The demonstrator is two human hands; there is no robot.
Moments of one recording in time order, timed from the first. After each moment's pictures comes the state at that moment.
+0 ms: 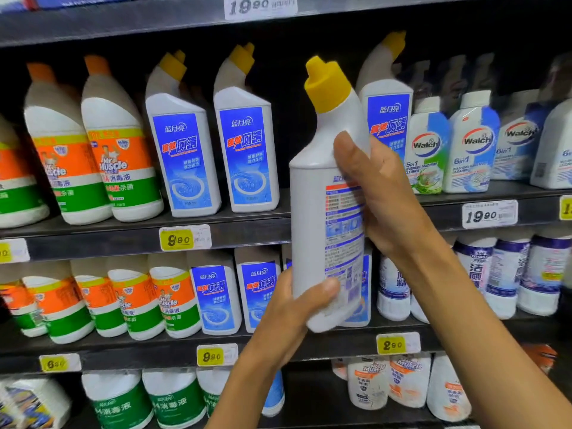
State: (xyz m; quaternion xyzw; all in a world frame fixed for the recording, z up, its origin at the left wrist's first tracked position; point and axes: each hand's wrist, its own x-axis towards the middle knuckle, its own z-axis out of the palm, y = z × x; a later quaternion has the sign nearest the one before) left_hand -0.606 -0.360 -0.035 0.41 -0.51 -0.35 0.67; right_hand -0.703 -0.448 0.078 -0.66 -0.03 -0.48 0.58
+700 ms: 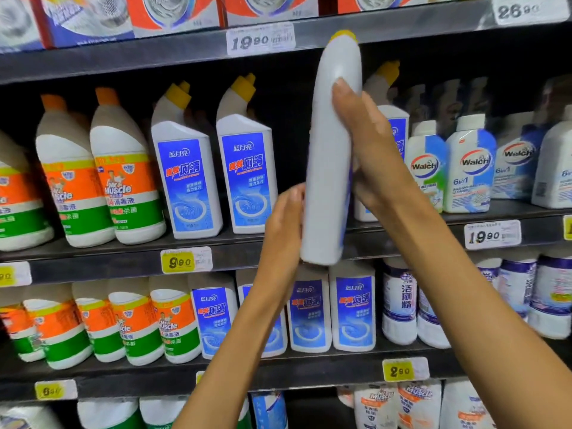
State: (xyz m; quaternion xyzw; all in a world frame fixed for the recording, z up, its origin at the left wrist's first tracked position) left_hand -0.587 -0.412 0.042 0.45 -0.48 -0.15 0.74; right_hand -0.675 -0.472 0.134 -0.60 -0.02 -0.54 0.59
